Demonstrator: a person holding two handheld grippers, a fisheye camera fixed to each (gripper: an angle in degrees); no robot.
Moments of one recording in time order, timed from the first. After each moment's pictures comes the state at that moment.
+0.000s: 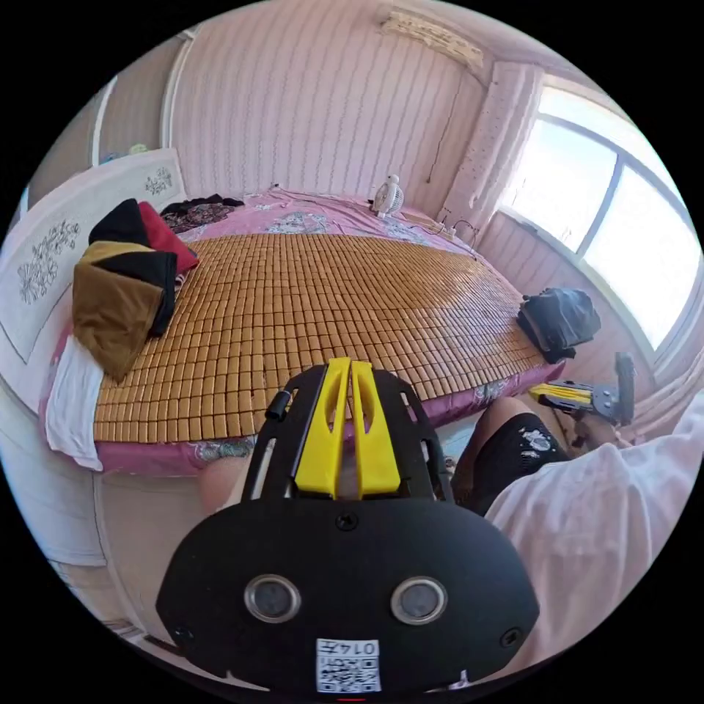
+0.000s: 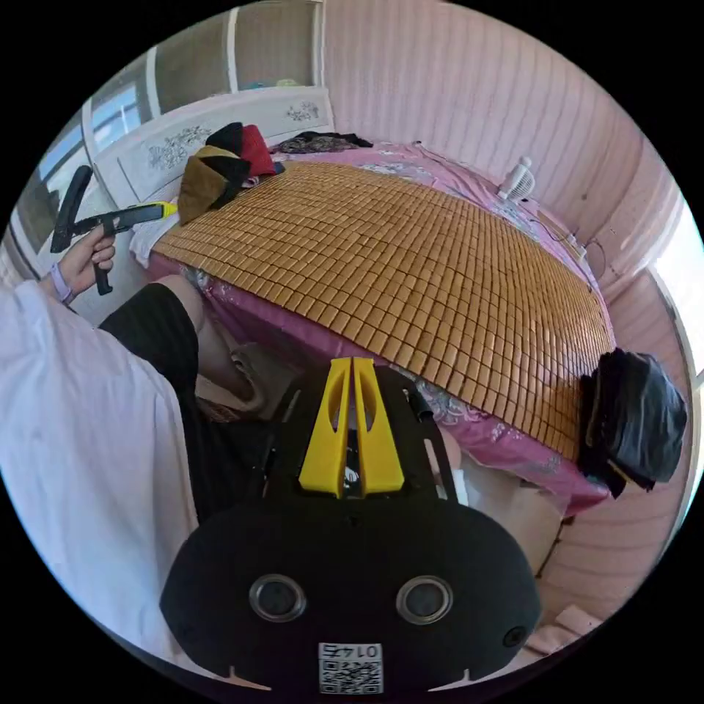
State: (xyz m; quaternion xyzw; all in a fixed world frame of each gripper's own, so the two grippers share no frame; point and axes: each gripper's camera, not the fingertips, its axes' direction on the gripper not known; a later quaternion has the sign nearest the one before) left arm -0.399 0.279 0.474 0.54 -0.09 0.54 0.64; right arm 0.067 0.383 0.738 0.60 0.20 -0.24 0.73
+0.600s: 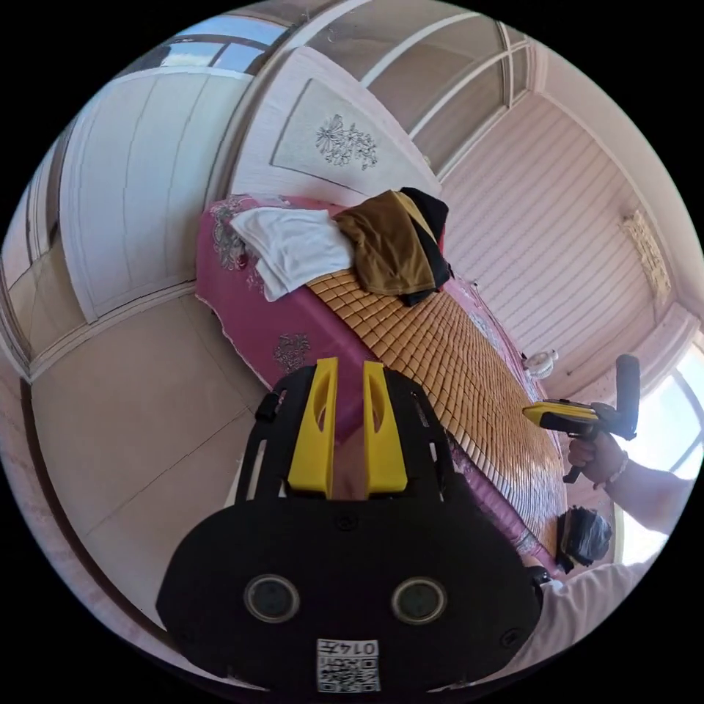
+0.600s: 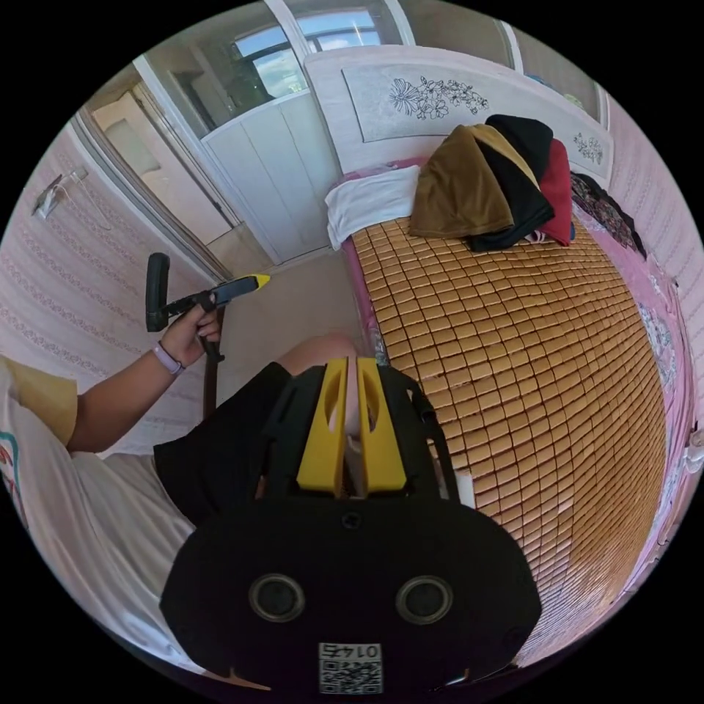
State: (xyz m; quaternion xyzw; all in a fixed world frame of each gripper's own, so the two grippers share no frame) left arm -0.746 0.149 0.475 0.69 0.14 0.16 0.69; right arm -0.324 0.259 0.752 0.36 0.22 -0.61 0.67
